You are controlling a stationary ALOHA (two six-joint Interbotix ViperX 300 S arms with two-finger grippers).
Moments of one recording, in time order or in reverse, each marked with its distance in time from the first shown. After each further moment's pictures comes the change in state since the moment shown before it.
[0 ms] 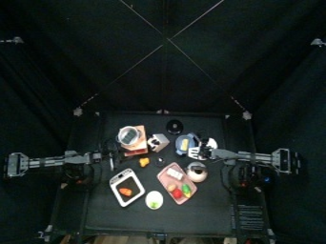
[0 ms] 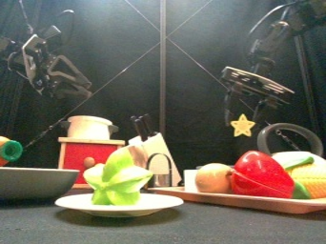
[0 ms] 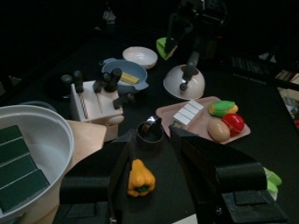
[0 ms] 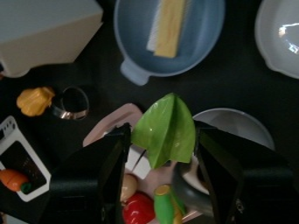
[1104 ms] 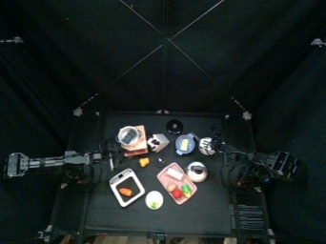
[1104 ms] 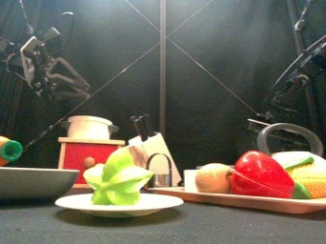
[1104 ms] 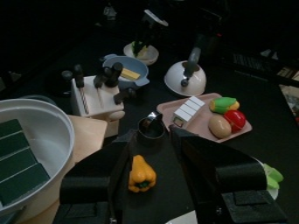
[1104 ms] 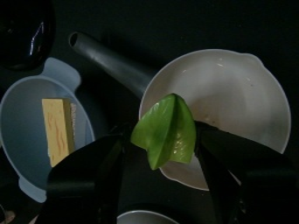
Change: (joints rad) left arm 0.003 0.000 0.012 -0.002 0.000 0.000; right arm -0.360 0.091 0.255 -0.215 -0.324 0.012
